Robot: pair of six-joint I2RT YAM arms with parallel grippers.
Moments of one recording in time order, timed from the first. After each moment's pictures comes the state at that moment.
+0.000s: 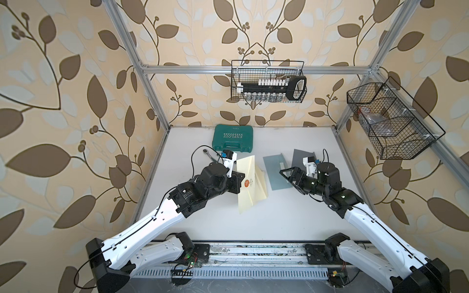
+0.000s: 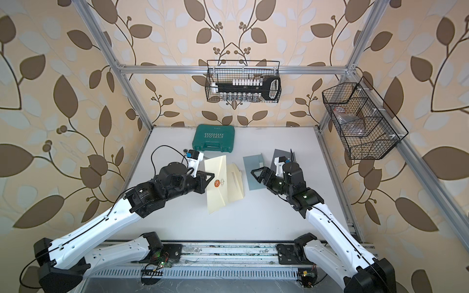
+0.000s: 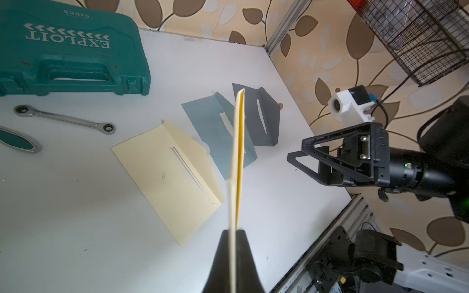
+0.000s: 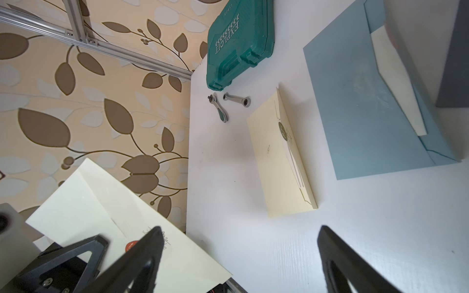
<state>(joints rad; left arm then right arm) -0.85 0.98 0.97 -0.50 -0.07 -0.56 0.35 0.92 0.66 -0.27 -0.37 0.98</state>
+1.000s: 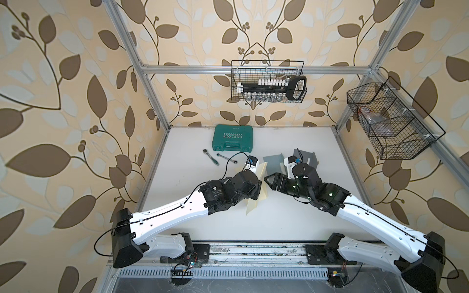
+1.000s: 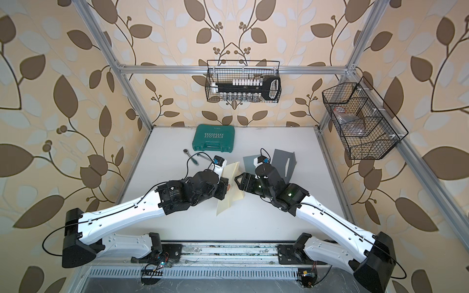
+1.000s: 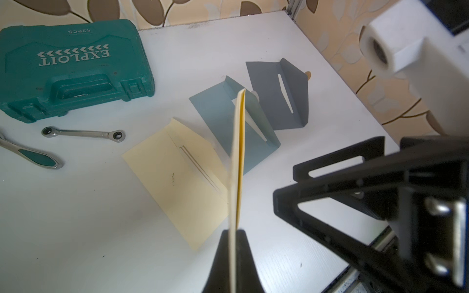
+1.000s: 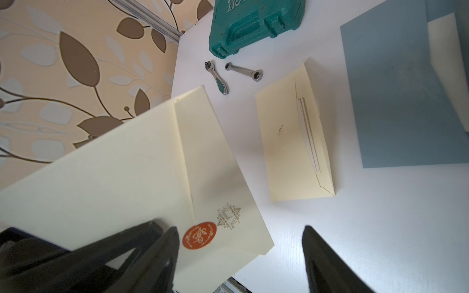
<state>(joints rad) -1.06 1.23 1.10 -0.55 -0.34 -0.53 0.76 1.06 0.88 -0.43 0.00 0.95</state>
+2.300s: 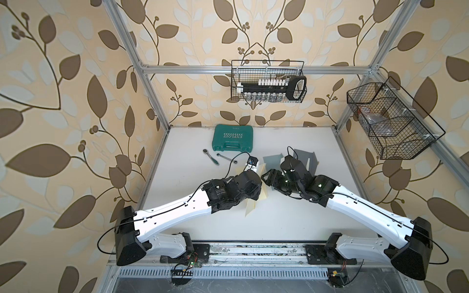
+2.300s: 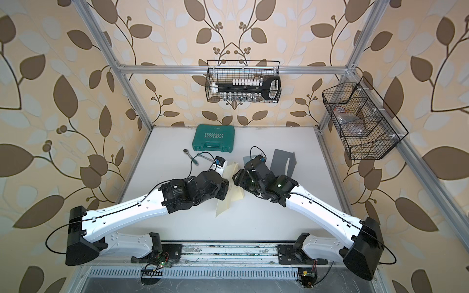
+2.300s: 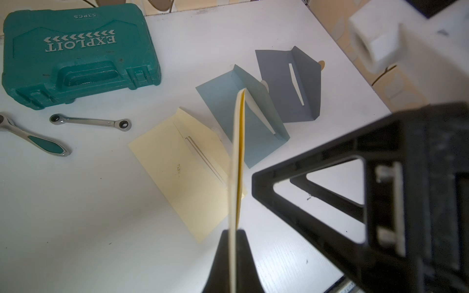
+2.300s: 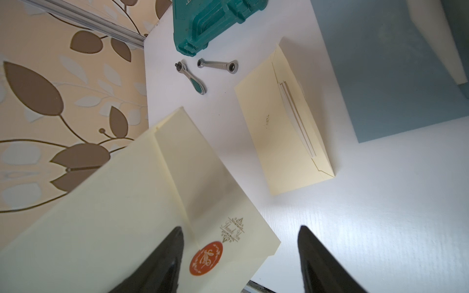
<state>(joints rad) -1.06 1.26 1.12 -0.60 -0.35 -0.56 0.79 1.21 1.02 -0.56 0.04 1.13</state>
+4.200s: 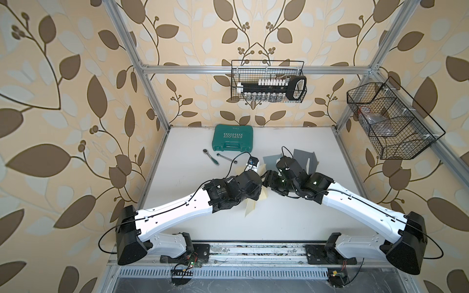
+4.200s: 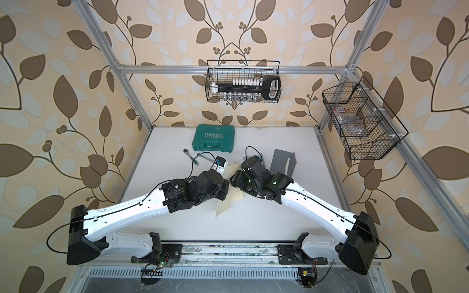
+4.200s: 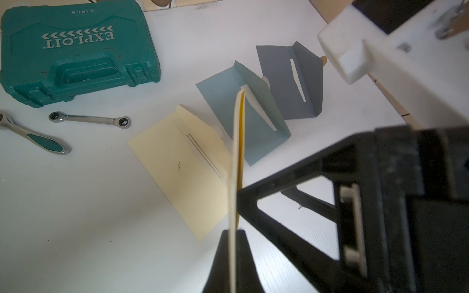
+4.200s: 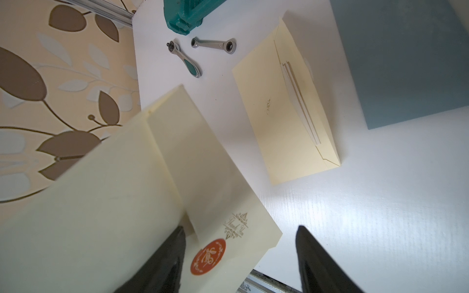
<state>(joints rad) -1.06 1.27 1.13 -0.61 -0.35 -0.56 0.80 1.27 1.05 -0.59 0.00 1.13</state>
